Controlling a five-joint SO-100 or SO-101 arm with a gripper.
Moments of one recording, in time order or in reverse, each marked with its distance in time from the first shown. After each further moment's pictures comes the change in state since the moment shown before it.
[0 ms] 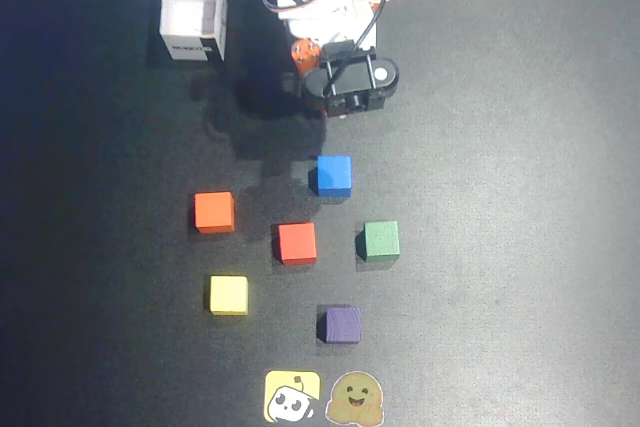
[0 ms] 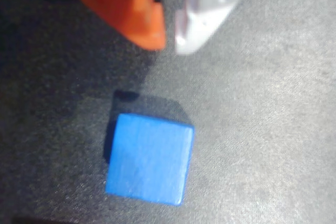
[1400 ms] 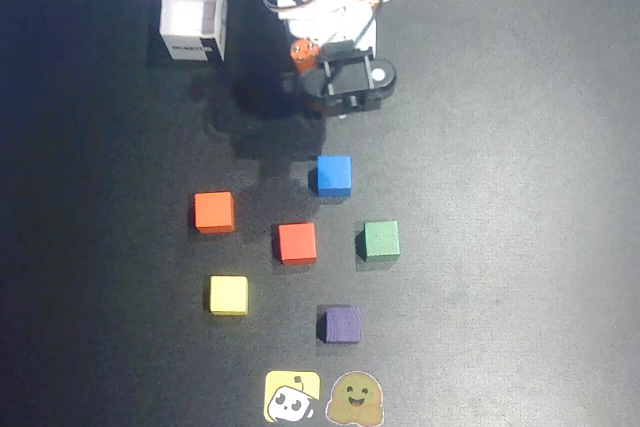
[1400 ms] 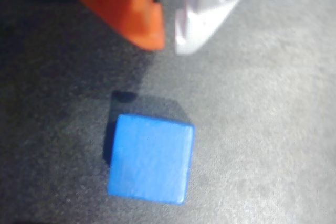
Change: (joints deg) arm 0.2 0.0 0.0 0.0 2.5
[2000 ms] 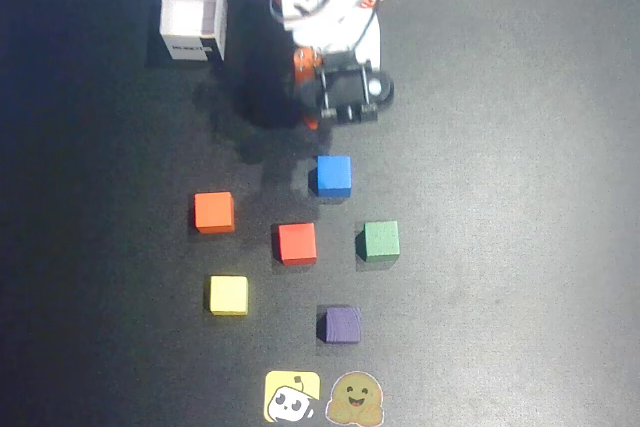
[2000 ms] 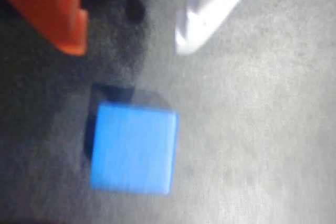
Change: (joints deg) arm -2.6 -11.2 -2.2 -6.8 5.0
